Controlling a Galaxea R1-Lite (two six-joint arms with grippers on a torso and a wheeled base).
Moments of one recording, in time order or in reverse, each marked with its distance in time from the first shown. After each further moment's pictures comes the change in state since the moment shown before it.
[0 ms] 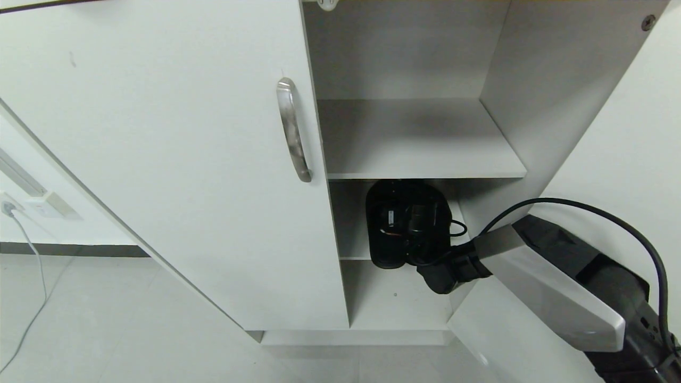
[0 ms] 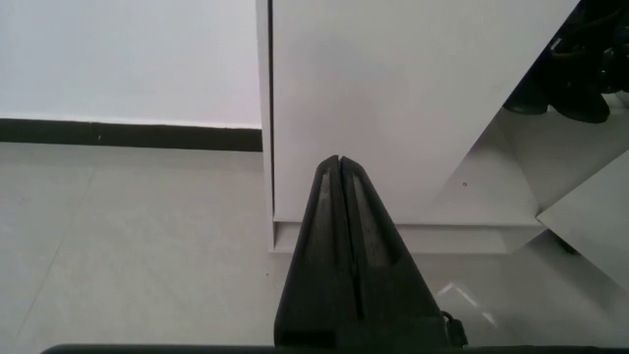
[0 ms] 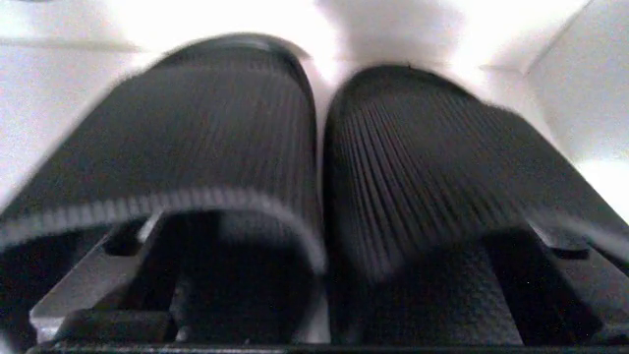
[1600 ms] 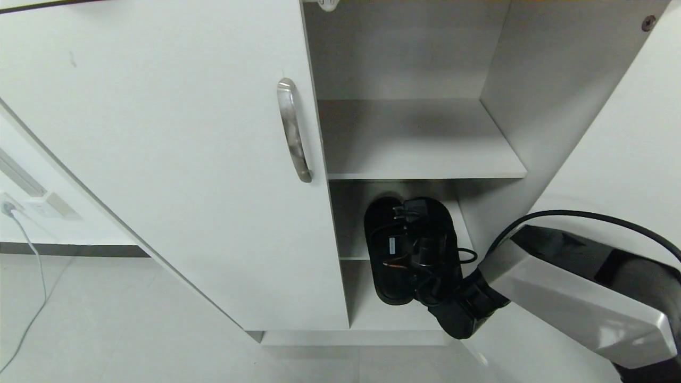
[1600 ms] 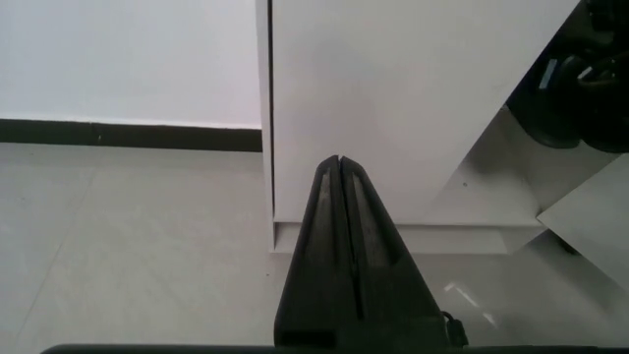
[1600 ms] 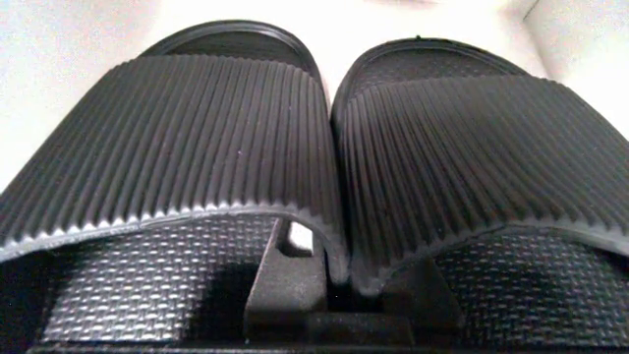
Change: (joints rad) left arm 0.000 0.000 0.000 0.000 -0.001 0.001; right arm 0.069 -0.109 0.383 -0.260 -0.008 -0.002
